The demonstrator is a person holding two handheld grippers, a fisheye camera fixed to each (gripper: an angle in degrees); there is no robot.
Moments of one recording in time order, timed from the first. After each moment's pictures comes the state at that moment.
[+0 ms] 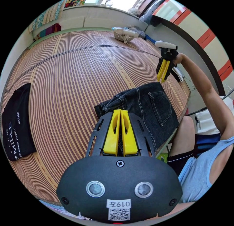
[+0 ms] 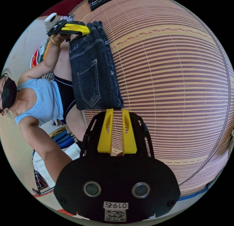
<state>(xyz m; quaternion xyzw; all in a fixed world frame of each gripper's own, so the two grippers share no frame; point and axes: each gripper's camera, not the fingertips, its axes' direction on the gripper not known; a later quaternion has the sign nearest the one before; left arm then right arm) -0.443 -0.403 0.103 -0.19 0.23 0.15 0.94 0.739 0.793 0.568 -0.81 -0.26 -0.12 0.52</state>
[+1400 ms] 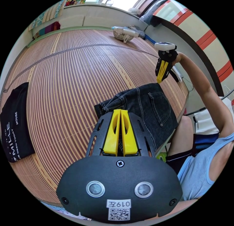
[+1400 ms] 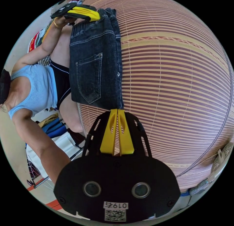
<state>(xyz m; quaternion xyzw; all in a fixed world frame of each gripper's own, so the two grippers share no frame) -0.451 -0.387 0.117 -0.19 0.24 0.15 0.94 0.626 0.701 0.531 -0.82 -0.27 -0.22 0.45</state>
